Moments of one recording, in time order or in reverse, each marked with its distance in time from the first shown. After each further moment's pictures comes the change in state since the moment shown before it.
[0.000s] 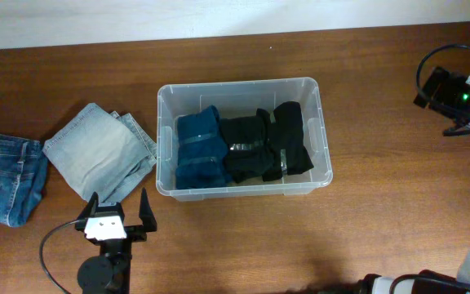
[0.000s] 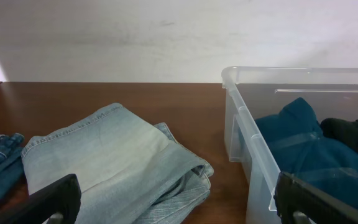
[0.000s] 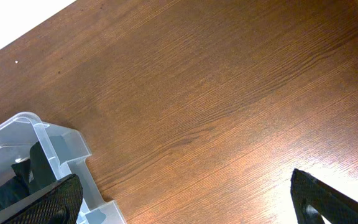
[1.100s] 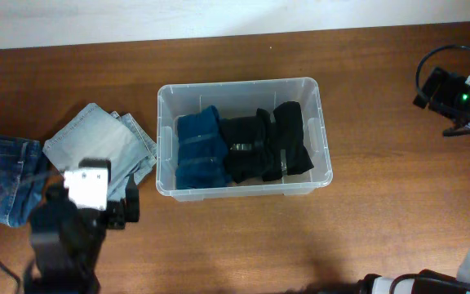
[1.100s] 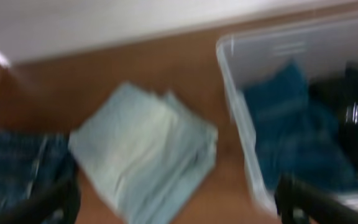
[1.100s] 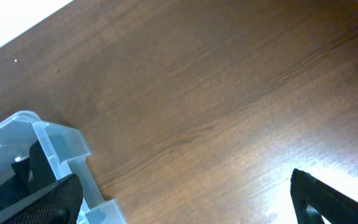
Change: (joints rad) left arm 0.000 0.705 0.890 -0.674 0.012 0.210; right arm 0.000 0.002 -0.001 -0.003 0.000 0.000
